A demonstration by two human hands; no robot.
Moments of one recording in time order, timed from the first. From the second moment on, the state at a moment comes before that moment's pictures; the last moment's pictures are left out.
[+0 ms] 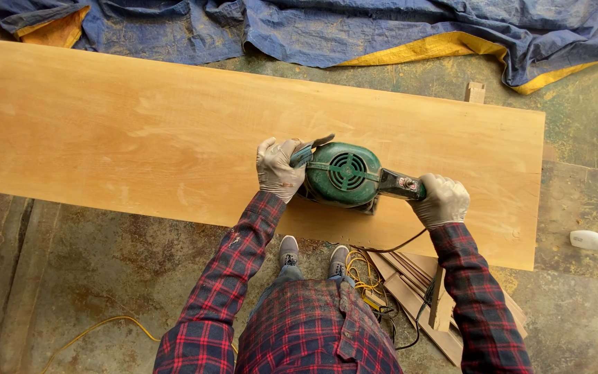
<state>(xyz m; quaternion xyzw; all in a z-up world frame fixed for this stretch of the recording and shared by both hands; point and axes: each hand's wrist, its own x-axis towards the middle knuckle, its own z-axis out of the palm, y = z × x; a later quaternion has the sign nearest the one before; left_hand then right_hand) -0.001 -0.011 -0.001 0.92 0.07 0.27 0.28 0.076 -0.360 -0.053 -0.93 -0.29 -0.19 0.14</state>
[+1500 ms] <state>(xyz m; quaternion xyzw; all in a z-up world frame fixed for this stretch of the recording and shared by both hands) -0.076 0.217 0.008 0.93 0.14 0.26 0.23 0.021 -0.128 -0.012 -0.90 -0.36 -0.15 0.20</state>
